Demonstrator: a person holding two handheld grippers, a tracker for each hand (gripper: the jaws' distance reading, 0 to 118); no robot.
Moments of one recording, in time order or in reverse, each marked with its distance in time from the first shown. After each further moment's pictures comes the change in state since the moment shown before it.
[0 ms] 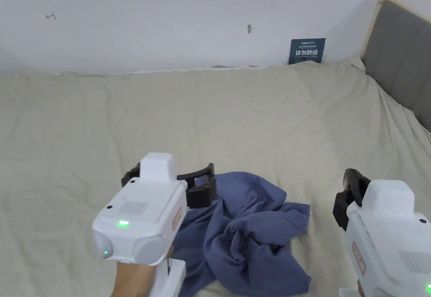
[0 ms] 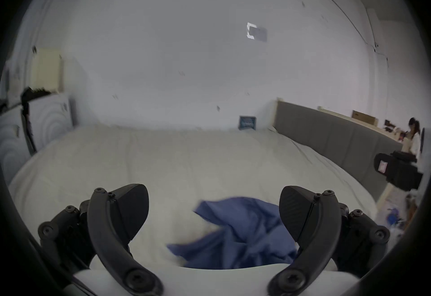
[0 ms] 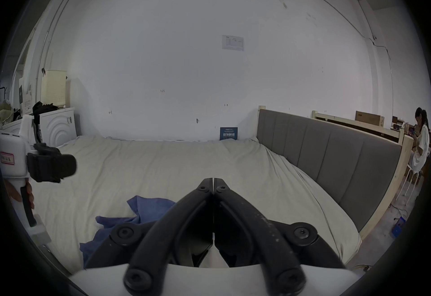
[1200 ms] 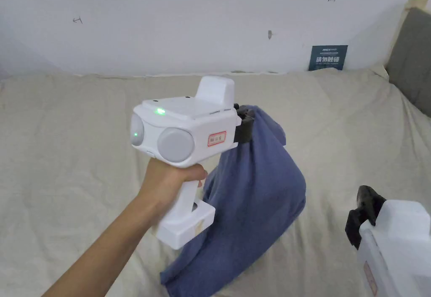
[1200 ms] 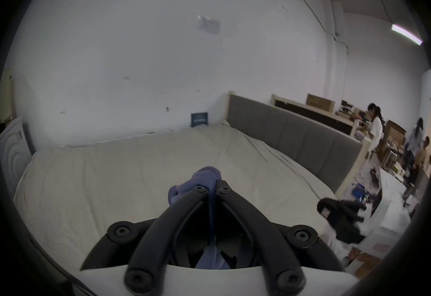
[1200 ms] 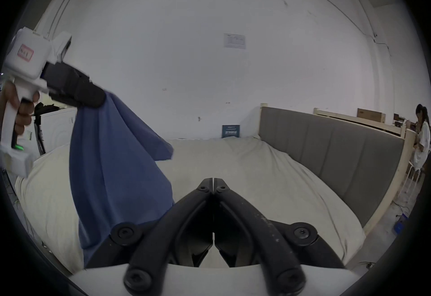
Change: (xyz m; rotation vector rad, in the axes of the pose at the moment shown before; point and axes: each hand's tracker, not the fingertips) left arm 0.053 0.113 -0.052 -0.174 -0.401 -0.107; right arm 0.000 -0.005 0.008 -0.012 0.001 -0.013
